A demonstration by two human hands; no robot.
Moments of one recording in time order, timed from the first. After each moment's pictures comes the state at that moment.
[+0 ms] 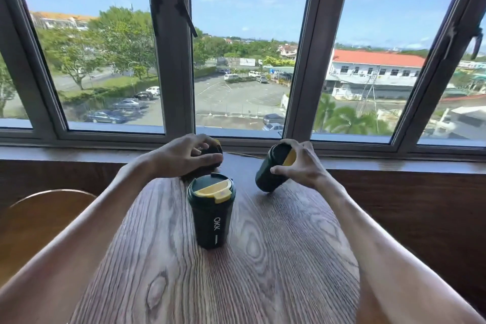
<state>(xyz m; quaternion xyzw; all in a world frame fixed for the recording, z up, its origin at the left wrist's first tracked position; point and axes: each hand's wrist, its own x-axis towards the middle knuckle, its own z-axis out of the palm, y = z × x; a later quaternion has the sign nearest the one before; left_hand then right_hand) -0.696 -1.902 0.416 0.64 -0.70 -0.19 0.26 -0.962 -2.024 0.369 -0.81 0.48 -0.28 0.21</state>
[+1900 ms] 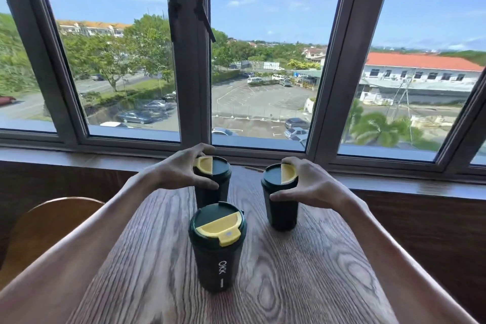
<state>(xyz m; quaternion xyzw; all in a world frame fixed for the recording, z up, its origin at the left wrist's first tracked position) -0.650 -1.962 0.388 0.68 -0.65 -0.21 0.28 -0.931 -2.063 0.383 -0.88 0.42 -0.16 0.18</state>
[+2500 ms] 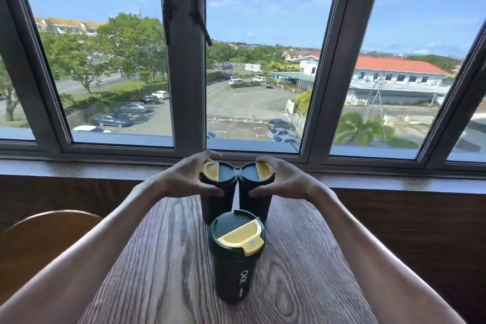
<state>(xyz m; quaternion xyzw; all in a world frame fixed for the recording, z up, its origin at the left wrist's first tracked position) -0.627 -1.970 0.383 0.63 -0.71 -0.18 0.27 -0.867 -2.063 0.385 -0.87 0.39 -0.14 0.25</state>
